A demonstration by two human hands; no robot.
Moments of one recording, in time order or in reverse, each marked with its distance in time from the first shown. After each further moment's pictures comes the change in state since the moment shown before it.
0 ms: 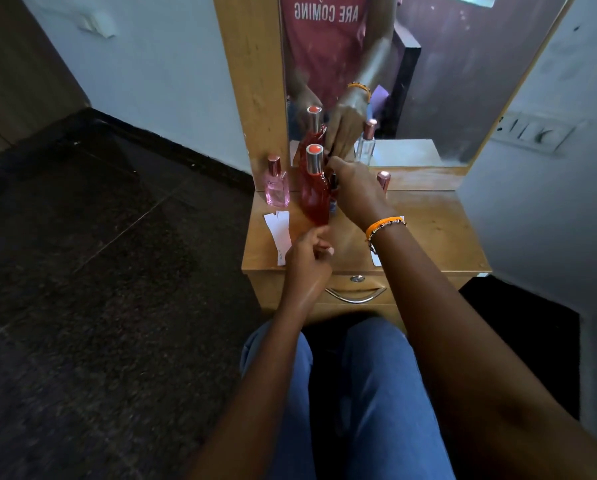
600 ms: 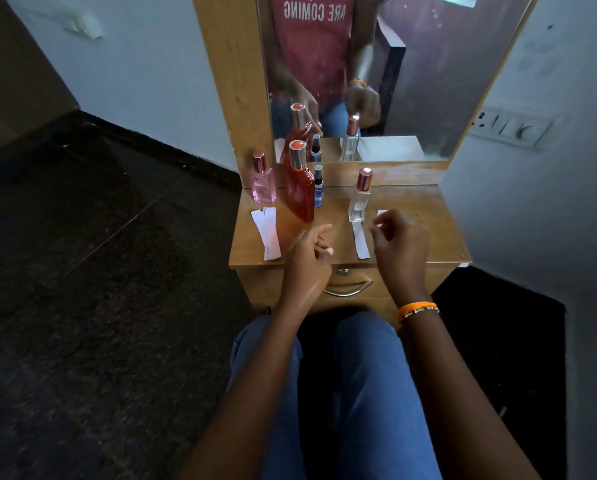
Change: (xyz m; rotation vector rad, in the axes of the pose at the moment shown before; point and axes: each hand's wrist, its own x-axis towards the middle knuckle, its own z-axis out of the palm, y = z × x) left_hand -0.010 0.007 0.017 0.059 -0.023 0.056; right_hand -0.105 0.049 0.013 0.334 0.391 0.366
